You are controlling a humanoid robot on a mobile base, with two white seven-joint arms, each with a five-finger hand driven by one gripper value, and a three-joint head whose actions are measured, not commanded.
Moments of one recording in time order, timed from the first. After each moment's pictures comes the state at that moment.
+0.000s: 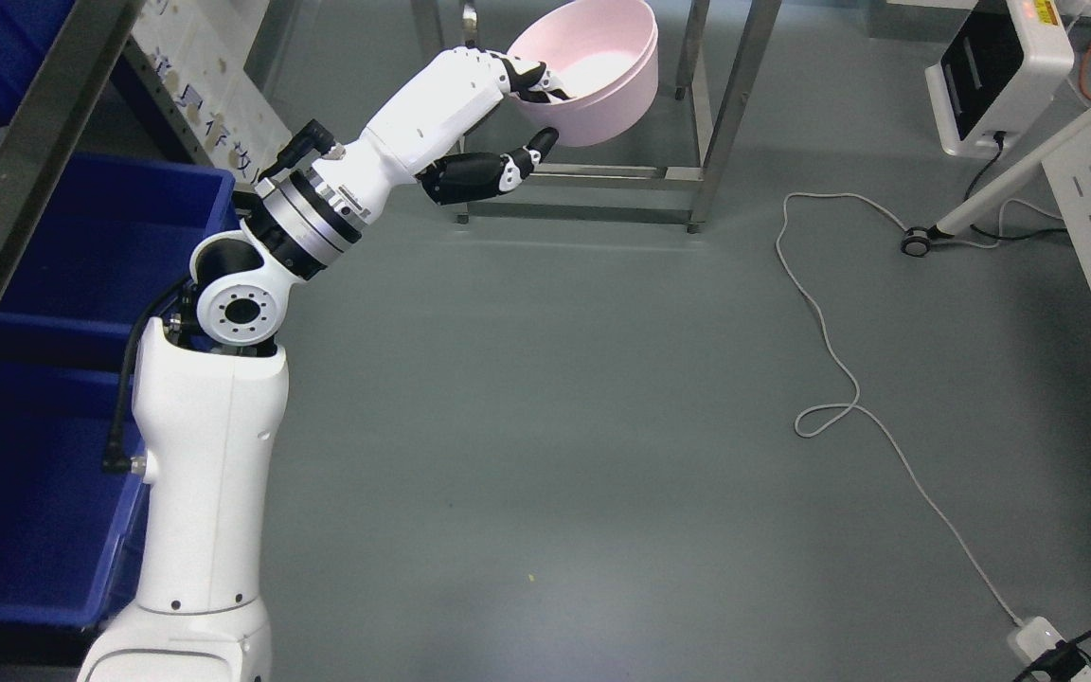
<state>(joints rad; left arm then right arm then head) -0.59 0.00 -0.02 -1.56 -0.53 -0.55 -0.57 0.05 0.00 0.00 -0.05 0.00 -0.19 0.00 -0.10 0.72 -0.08</state>
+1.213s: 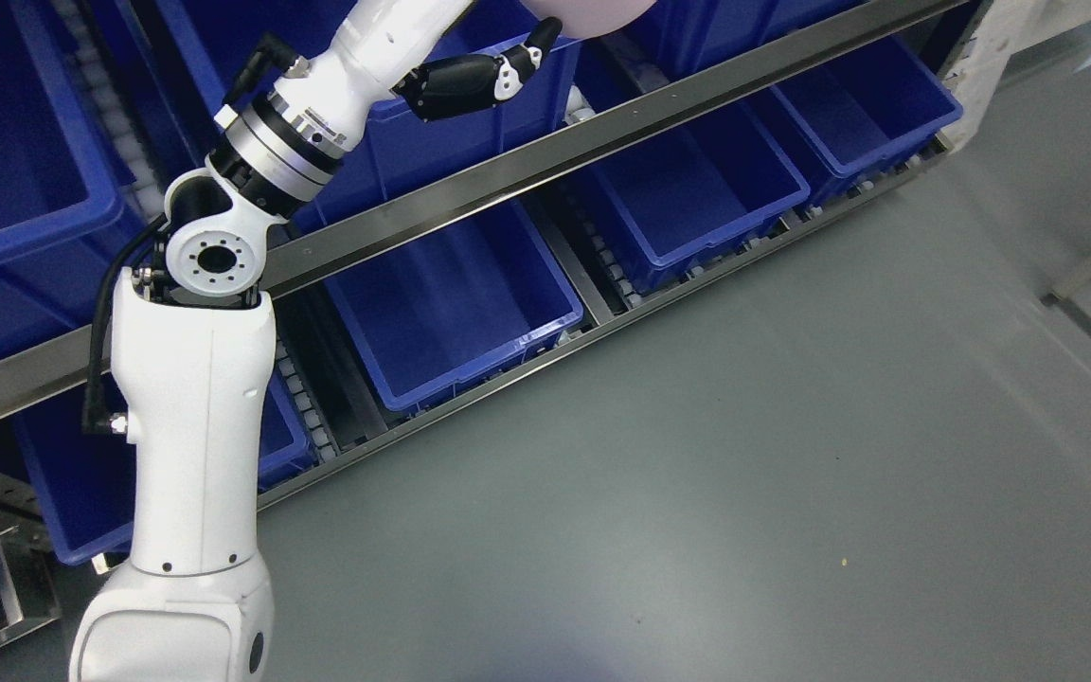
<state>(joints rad) -0.69 0.00 -0.01 -1.61 -0.49 -0.53 -0.53 0.05 0.00 0.00 -0.05 0.00 -0.19 0.01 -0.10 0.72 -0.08</state>
